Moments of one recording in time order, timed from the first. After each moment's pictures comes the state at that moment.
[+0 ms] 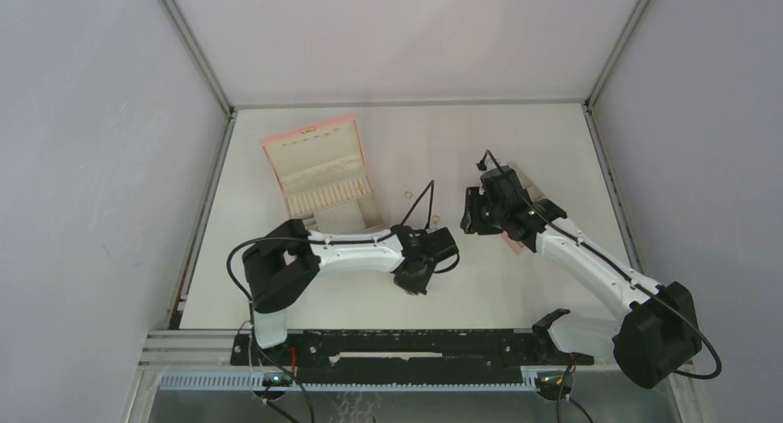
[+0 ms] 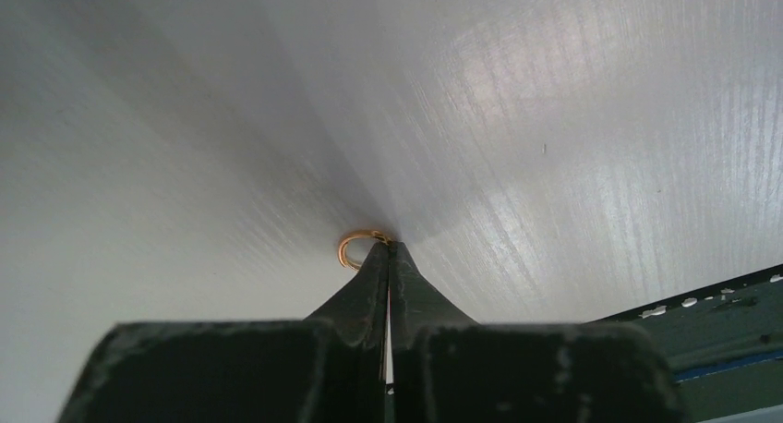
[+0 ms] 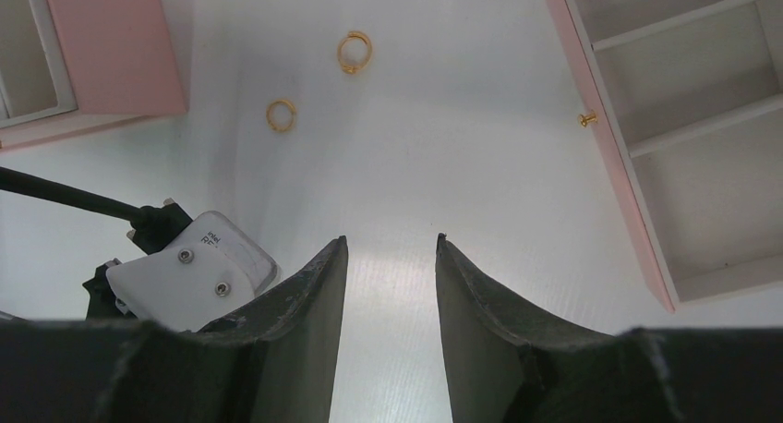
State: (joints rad) left arm -1.16 1.86 1.22 -0.72 -0.12 -0.66; right arm 0.52 1.18 0.86 -0.56 0.03 0.43
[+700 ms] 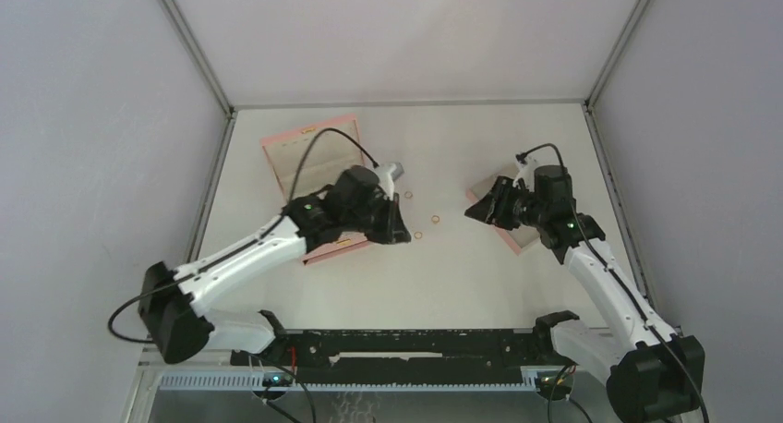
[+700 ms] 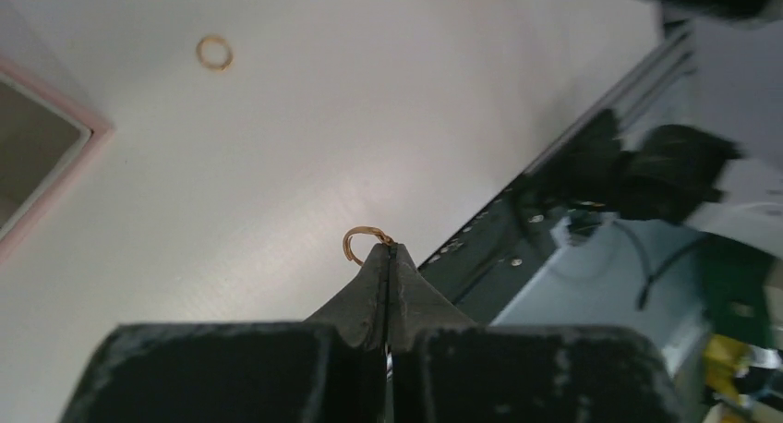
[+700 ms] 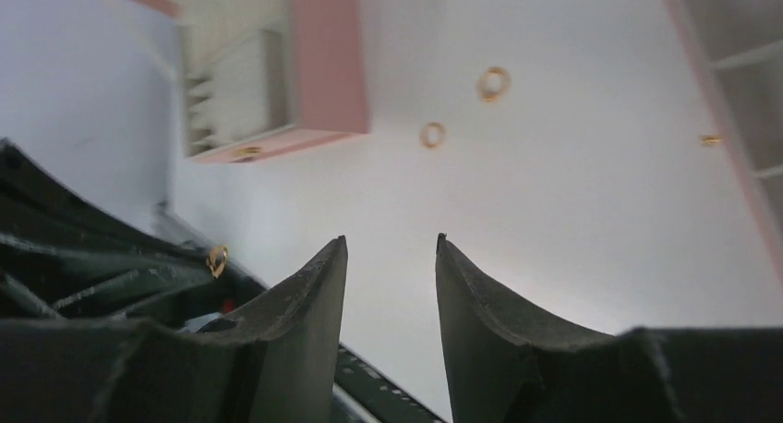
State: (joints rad) left arm -0.89 1.35 1.10 -0.54 0.16 -0.59; right arm 0.24 1.01 0.79 -0.46 -0.41 0.53
